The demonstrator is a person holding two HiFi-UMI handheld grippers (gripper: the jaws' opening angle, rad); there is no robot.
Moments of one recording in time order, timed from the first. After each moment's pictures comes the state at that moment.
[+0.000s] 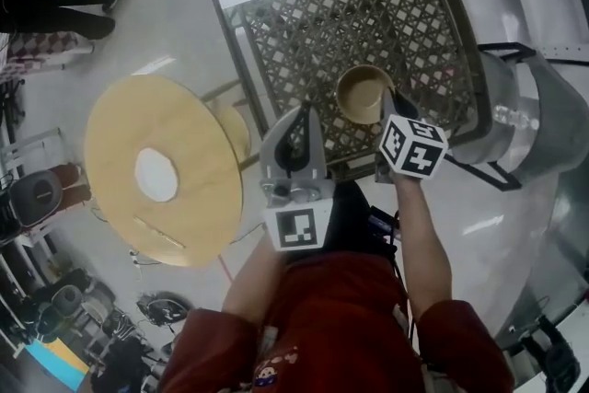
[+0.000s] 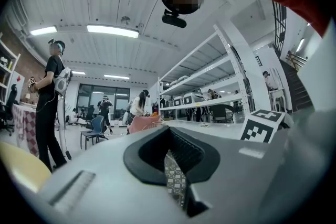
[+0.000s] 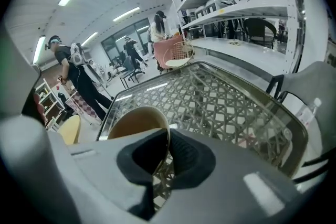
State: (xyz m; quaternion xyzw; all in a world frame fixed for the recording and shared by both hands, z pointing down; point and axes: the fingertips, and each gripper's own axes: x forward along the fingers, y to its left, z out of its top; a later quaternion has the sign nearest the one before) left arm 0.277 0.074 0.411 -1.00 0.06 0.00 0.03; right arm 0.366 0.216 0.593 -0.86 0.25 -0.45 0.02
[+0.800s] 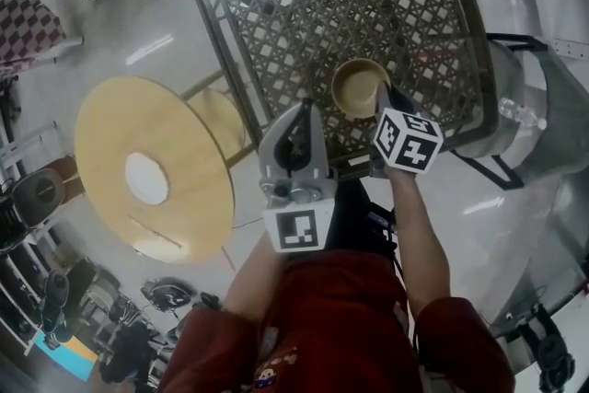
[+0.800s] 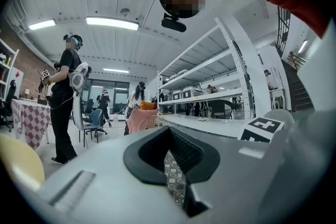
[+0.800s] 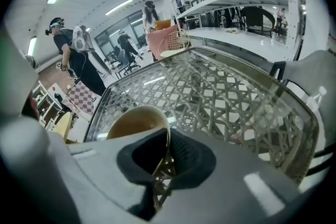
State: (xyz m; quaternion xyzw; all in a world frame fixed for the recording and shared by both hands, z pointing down) left arm 0.305 0.083 0.446 -1.00 0.06 -0.03 0.01; right arm 0.375 0.221 0.648 -0.84 0.24 -0.49 0.03
